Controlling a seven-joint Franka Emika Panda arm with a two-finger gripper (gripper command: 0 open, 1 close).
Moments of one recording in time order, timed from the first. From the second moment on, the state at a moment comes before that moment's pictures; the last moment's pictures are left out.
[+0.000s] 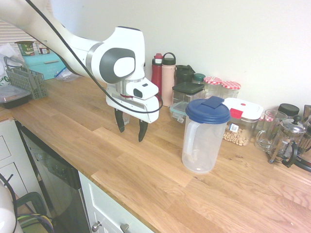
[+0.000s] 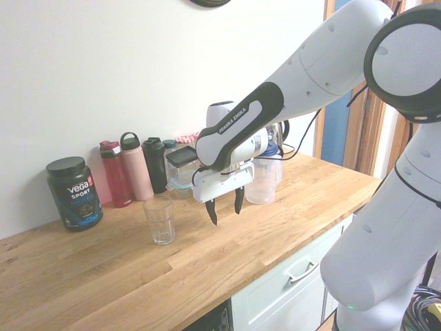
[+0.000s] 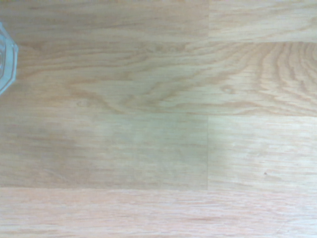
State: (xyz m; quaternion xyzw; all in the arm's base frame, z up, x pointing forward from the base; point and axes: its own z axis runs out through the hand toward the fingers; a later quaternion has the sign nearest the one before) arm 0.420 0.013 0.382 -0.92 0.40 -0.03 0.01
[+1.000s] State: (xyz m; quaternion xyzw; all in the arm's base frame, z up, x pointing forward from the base) arm 0.319 -0.125 0.542 -0.90 0.39 -0.20 0.06
